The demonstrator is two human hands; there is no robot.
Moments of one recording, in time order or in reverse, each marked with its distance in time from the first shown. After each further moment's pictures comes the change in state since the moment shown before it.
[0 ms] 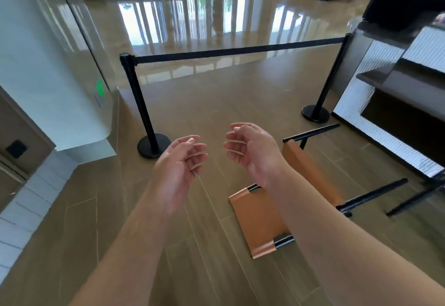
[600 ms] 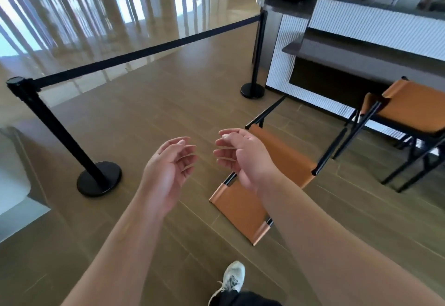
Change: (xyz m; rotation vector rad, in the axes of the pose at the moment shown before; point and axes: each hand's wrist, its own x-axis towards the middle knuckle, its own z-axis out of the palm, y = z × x) left_hand 0.163 0.037 -0.044 0.101 -0.378 -0.228; right_hand 0.065 0.013 0.069 0.037 0.385 -0.043
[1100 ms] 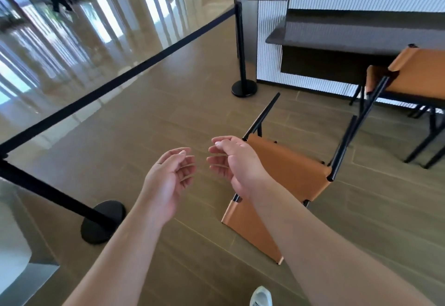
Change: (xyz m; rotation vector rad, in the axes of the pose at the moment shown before) left_hand 0.165 0.012 0.069 0.221 -0.024 -0.071; right_hand 0.157 -0.032 -0.035 0.198 0.080 0.043
